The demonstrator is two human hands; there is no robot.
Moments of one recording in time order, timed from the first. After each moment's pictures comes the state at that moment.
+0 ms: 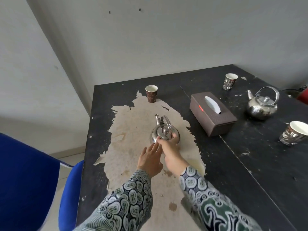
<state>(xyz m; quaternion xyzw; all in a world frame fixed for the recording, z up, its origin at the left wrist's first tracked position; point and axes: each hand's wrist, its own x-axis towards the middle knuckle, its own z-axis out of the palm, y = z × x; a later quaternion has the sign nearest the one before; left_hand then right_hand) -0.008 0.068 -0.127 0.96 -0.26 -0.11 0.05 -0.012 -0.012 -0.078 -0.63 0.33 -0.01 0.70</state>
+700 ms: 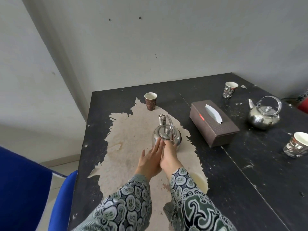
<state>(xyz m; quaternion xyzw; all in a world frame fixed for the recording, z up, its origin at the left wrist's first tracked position) 0.029 0.054 -0.125 0.96 -0.25 -0.13 0.06 0.028 -0.010 -0.087 -0.38 0.38 -0.04 0.84</state>
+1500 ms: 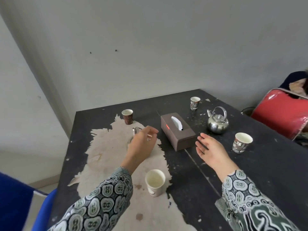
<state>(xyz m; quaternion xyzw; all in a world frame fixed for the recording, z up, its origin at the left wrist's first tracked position) -0.044 -0.021 0.018 0.87 -0.19 0.03 0.46 -0.113 -0.228 0.007 -0.42 0.32 -0.13 0.84</state>
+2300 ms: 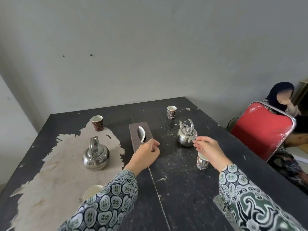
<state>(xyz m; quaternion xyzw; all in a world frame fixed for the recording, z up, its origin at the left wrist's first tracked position) -0.053 -0.232 0.003 0.89 -0.20 -0.07 0.41 -0.103 -0.467 0.013 -0.68 0.22 -0.10 0.69</state>
